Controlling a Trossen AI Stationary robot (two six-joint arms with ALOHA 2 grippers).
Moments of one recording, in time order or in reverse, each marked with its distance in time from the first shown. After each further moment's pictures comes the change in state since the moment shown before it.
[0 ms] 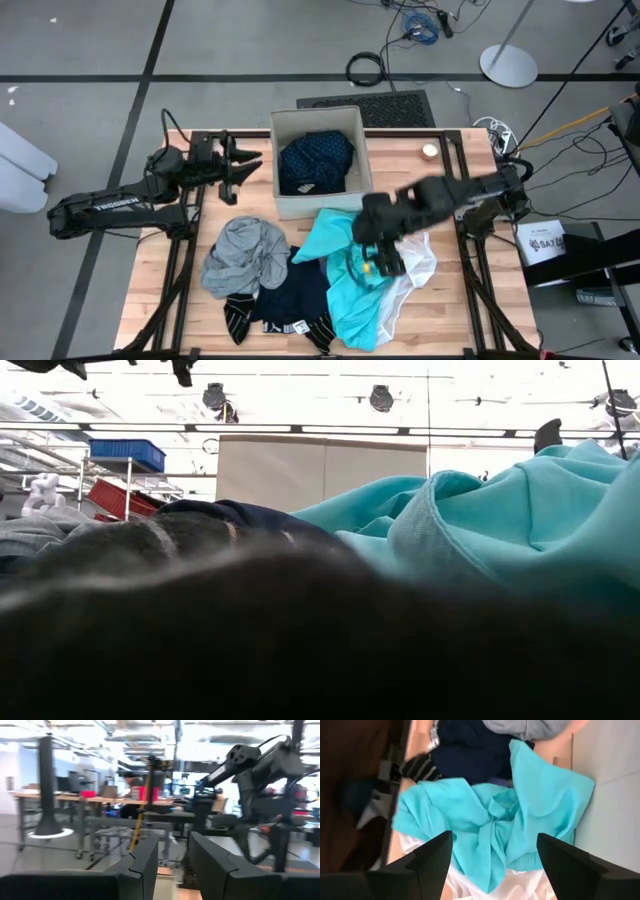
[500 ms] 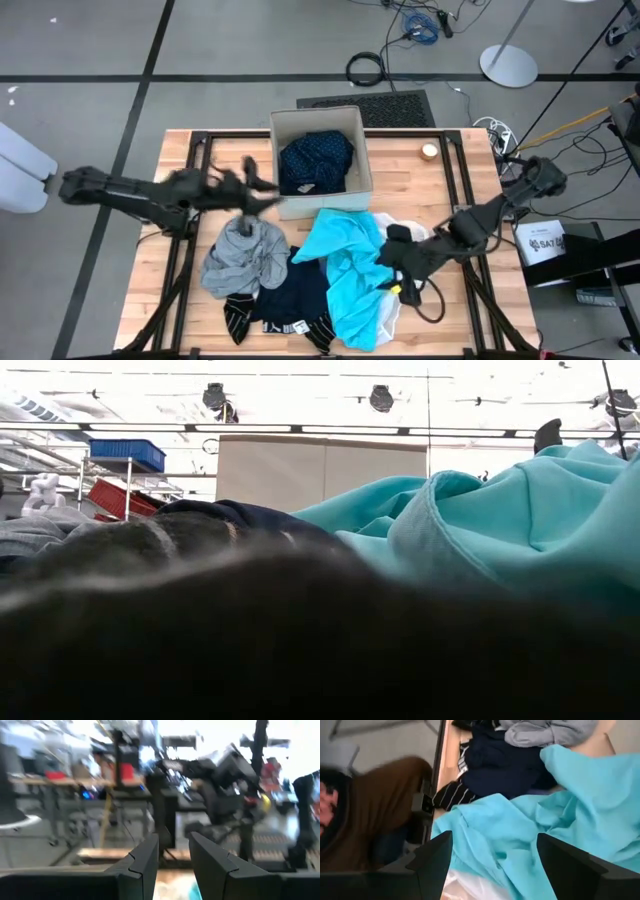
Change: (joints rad) left arm -0.414 0.266 0.136 -0.005 -0.288 0.102; right arm 0.238 -0.399 -0.805 0.725 0.161 0.388
